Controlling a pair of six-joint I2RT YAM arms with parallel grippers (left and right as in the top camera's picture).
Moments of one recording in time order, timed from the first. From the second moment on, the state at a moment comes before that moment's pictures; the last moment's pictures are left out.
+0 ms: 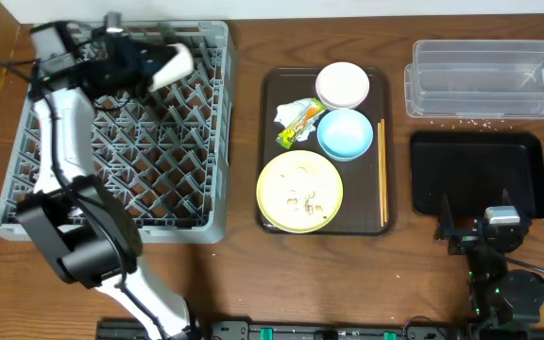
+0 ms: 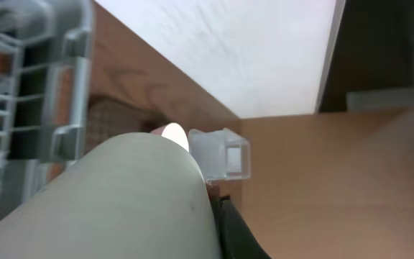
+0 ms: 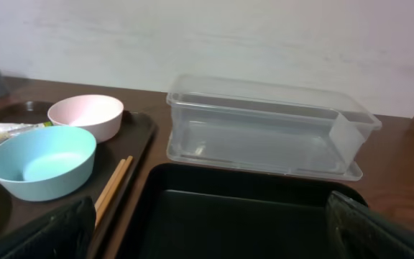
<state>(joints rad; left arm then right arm) 0.40 1.97 1.68 -0.58 1.22 -0.52 -0.01 0.01 0.01 -0.07 -0.05 -0.07</state>
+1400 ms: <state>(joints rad) 0.64 2.21 1.68 -0.67 1.20 -0.54 -0.01 0.01 0.01 -0.07 -0.05 -0.07</state>
